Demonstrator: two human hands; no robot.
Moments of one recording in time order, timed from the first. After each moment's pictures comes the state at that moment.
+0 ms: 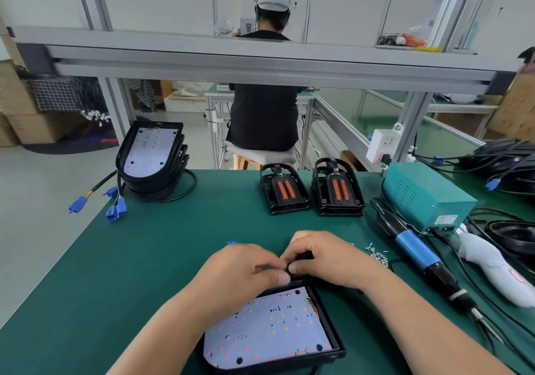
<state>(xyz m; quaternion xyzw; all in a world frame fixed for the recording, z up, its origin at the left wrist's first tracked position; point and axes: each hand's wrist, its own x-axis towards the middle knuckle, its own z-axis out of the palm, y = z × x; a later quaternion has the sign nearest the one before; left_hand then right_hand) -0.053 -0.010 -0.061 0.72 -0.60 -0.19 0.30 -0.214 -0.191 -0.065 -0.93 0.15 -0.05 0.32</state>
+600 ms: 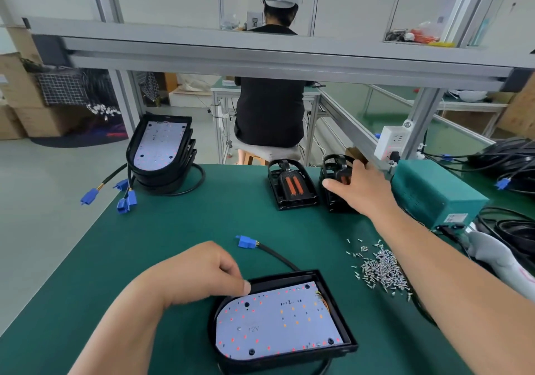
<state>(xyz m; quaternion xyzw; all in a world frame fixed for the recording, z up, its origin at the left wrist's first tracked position) -0.002 0.031 -0.044 0.75 -0.52 -0.36 0.20 -0.193 -0.291 -0.028 -0.84 0.51 -0.16 0.10</state>
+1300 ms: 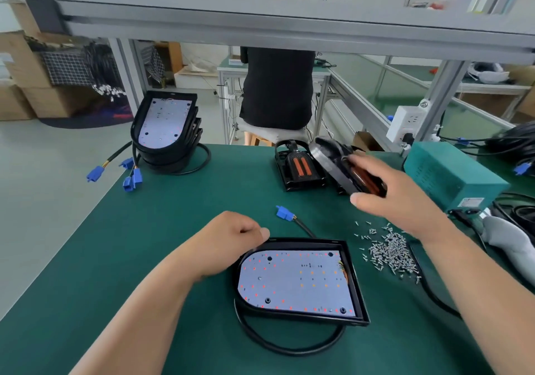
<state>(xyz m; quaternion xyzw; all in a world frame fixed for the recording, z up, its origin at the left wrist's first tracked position) -0.016 0.008 -0.066 0.73 -0.50 -0.30 0.36 -0.257 -0.226 -0.017 -0.87 0.28 -0.23 0.33</state>
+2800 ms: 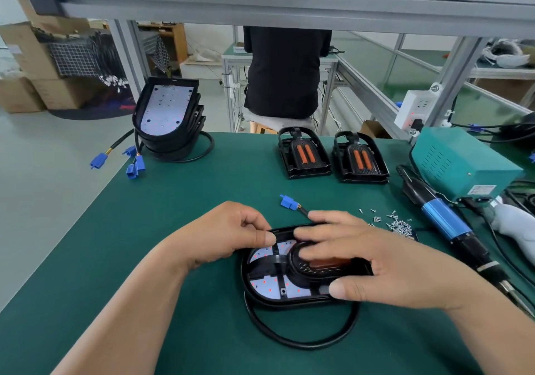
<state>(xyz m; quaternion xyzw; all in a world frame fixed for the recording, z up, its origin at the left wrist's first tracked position) -0.015 0.011 -0.065 0.67 -0.48 -0.42 0.37 -0.285 -0.146 -0.033 -0.95 0.04 0.01 0.32</state>
